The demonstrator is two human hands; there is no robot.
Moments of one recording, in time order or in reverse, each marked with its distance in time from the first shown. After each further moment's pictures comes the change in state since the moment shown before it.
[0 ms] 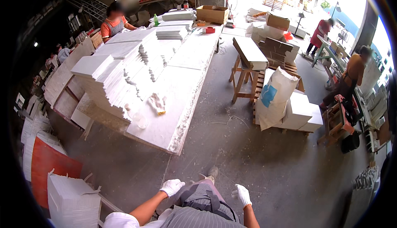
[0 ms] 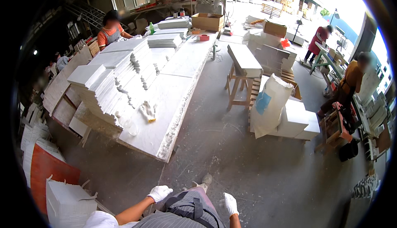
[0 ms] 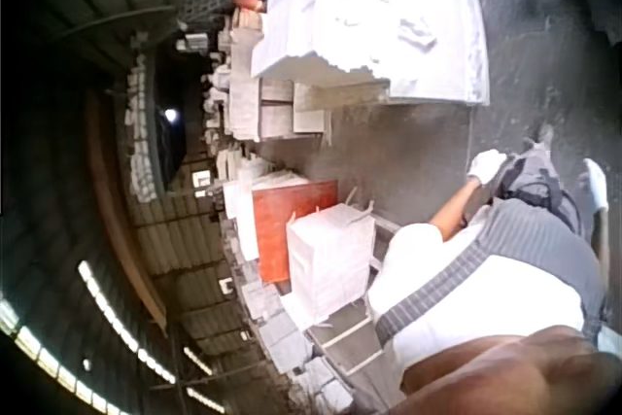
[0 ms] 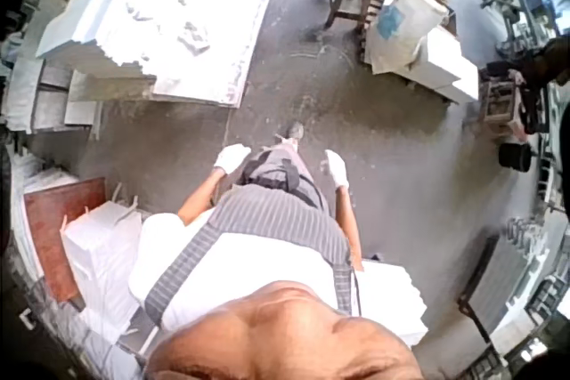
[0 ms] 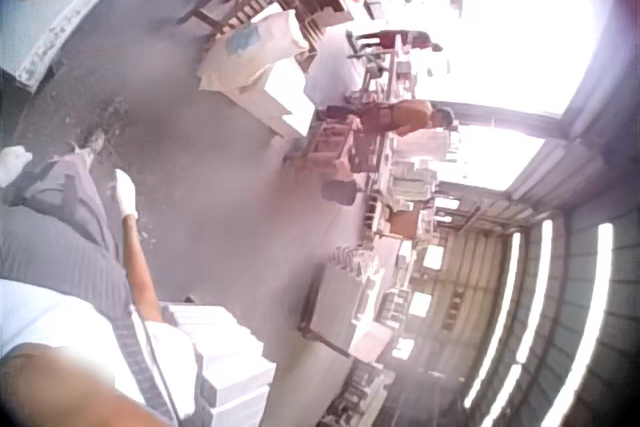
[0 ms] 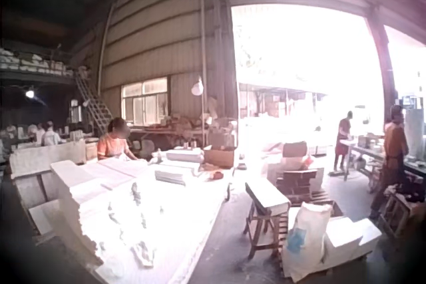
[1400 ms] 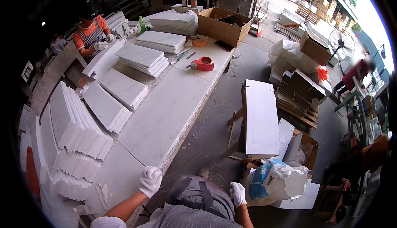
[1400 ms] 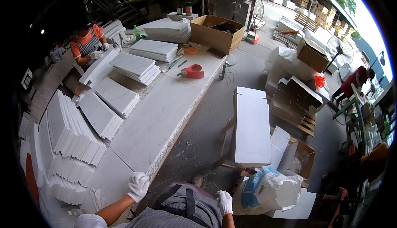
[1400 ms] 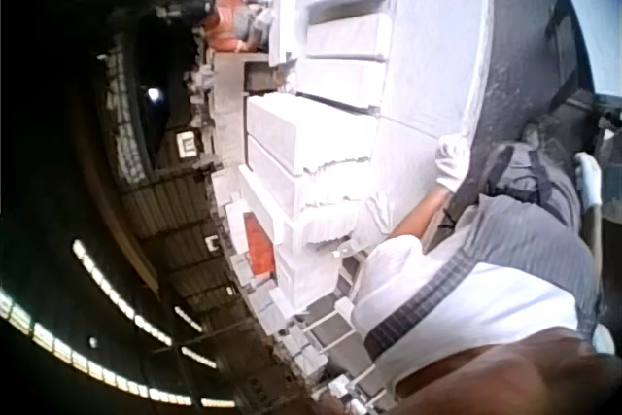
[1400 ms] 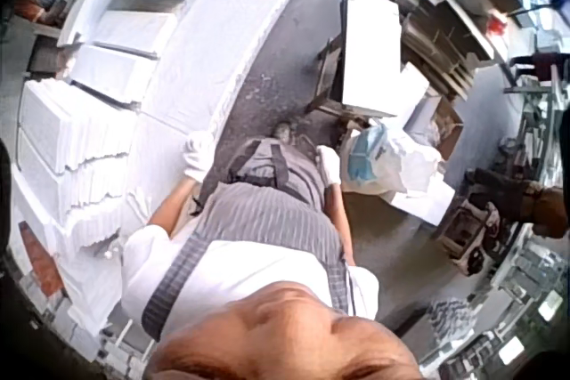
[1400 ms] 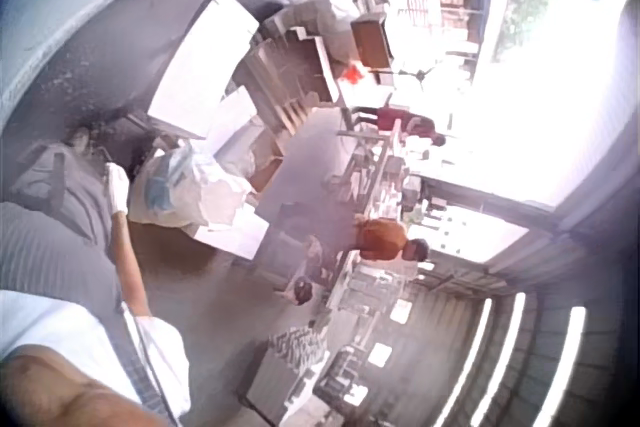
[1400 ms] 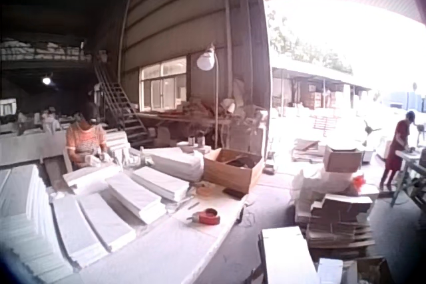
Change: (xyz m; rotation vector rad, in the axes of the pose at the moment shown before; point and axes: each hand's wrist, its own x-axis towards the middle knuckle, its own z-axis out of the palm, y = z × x) left_hand 0.654 0.285 -0.413 0.276 0.989 0.339; right_hand 0.663 -0.667 0.015 -0.086 -0.083 -0.006
